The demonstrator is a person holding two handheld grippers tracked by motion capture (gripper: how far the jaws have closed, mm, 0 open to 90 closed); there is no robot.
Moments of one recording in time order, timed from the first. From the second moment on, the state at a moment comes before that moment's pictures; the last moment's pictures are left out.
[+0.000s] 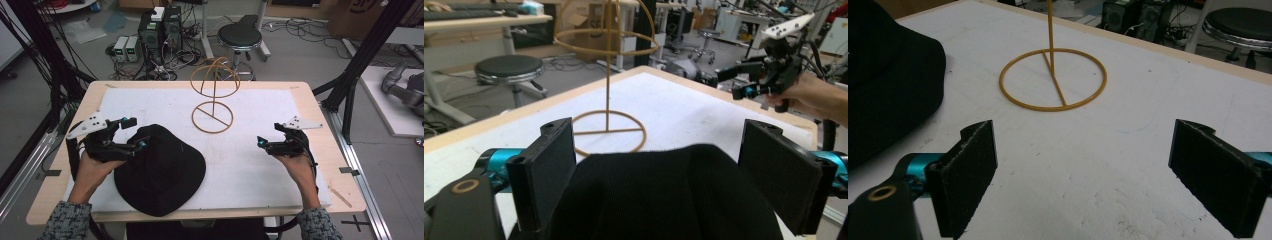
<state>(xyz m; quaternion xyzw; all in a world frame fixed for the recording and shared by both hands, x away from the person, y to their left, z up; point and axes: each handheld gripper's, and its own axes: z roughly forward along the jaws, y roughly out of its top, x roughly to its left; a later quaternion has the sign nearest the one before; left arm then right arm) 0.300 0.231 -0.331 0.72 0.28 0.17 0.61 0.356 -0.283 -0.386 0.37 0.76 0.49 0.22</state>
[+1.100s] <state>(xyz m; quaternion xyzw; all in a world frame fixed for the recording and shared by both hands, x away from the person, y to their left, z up) 0.306 0.225 -0.354 0.74 0.28 0.12 0.60 0.358 -0.283 -0.389 0.37 0.77 0.48 0.21</state>
